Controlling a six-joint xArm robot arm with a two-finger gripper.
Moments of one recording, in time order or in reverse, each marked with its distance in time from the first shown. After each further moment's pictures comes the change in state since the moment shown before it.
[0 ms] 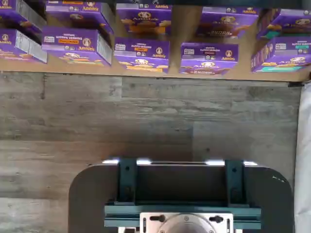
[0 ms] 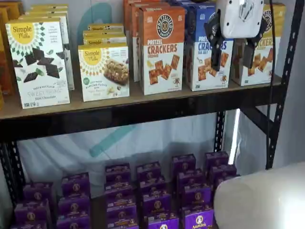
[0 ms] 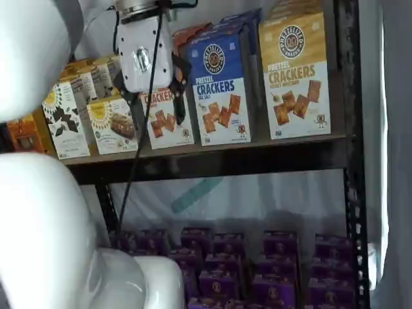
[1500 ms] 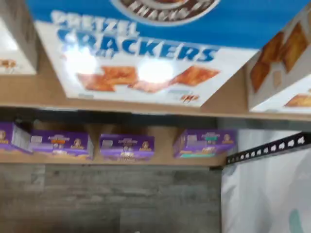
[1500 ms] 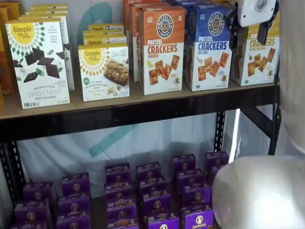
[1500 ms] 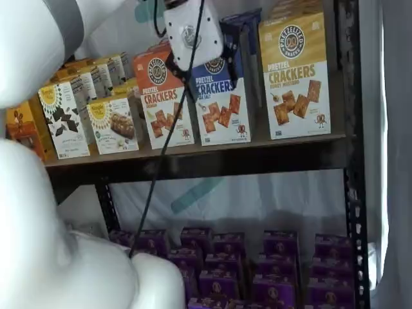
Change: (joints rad) arm -0.290 0.057 0.016 -0.107 -0.344 -0.297
